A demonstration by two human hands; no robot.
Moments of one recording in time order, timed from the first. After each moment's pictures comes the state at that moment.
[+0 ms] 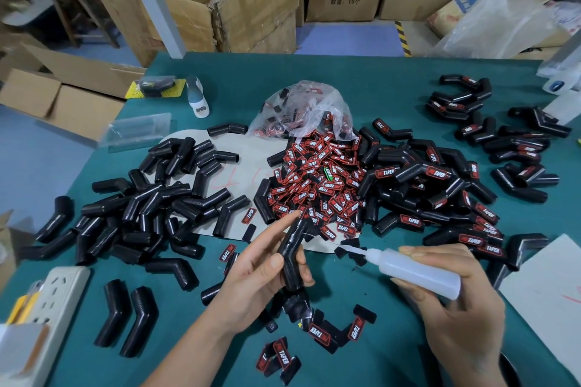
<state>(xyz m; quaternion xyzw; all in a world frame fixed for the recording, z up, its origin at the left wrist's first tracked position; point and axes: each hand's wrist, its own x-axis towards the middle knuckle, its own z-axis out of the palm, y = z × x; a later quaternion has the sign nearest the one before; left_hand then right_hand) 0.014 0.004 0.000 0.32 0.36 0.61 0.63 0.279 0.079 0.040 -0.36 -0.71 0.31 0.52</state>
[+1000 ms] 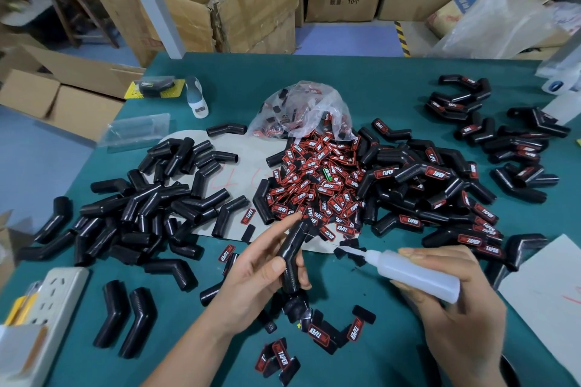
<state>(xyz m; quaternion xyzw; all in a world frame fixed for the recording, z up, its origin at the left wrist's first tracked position) 0.014 0.004 0.001 0.34 0.38 0.59 0.62 0.279 0.079 0.040 -0.36 -0.72 0.28 0.52</state>
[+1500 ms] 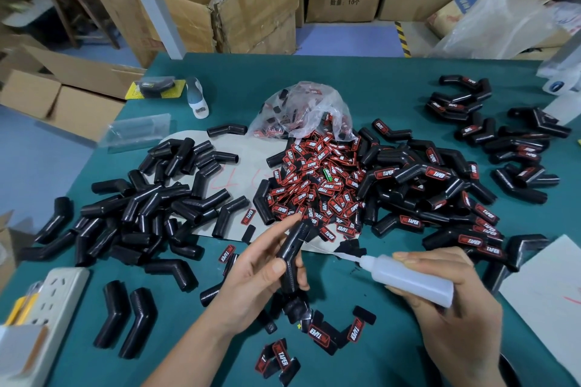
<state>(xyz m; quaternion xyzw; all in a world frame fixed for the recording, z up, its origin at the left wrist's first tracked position) 0.014 0.004 0.001 0.34 0.40 0.59 0.61 0.278 0.078 0.041 -0.34 -0.74 0.29 0.51</state>
